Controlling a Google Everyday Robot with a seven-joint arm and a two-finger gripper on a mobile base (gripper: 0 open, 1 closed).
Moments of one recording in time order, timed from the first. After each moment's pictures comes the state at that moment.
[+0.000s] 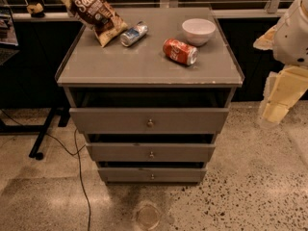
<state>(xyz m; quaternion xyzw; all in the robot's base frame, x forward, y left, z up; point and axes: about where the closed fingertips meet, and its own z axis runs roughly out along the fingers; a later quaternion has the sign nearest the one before) 0.438 -0.217 0.976 -0.60 0.78 -0.03 0.16</state>
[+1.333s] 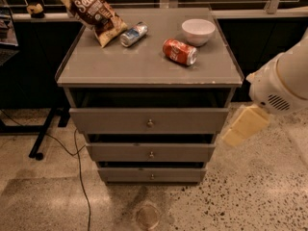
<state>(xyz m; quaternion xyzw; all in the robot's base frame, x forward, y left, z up) 0.441 -0.194 0.903 -0.48 0.85 0.01 0.24</state>
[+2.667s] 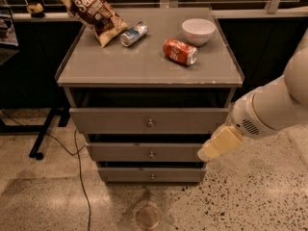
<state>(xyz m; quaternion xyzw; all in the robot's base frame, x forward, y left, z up) 0.449 -0.182 0.830 -0.39 0.88 0.05 0.25</state>
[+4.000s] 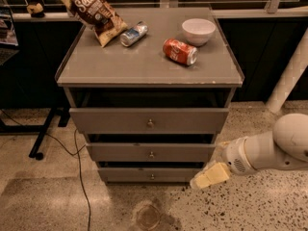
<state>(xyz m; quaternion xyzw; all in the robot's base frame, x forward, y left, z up) 0.438 -0.174 0.684 -0.36 0.87 0.22 0.25</state>
